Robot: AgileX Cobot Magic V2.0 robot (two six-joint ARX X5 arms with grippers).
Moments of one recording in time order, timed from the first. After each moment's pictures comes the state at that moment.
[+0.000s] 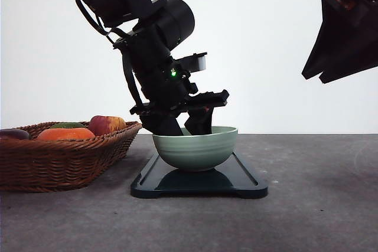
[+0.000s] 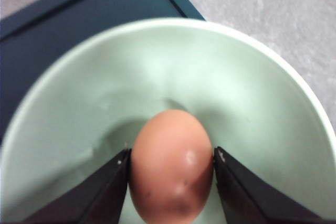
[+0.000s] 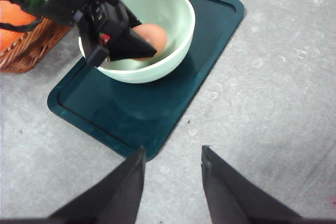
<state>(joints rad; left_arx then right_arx) -0.66 1.97 1.36 -0.29 0.05 -0.05 0.44 0.92 0.63 -0.35 -0.18 0.07</state>
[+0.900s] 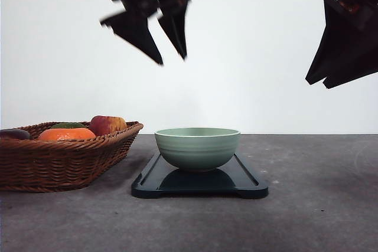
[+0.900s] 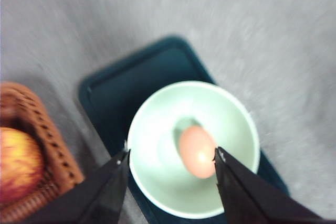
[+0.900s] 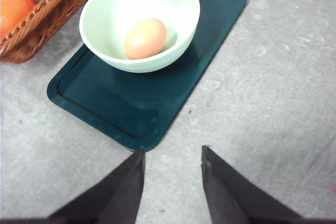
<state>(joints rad) -0.59 1.67 1.56 -0.69 0.05 -0.08 0.44 0.92 0.63 -0.38 -0.18 0.07</state>
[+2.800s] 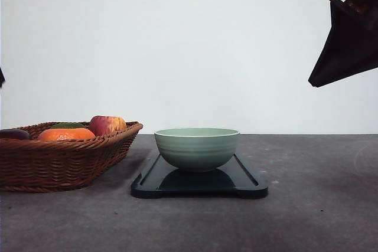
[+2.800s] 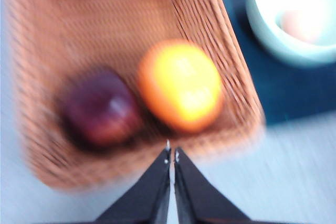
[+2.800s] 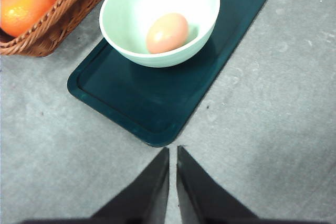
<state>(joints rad) -0.28 0.80 0.66 -0.54 0.05 -0.19 0.44 0.92 0.63 -0.40 -0.24 0.07</state>
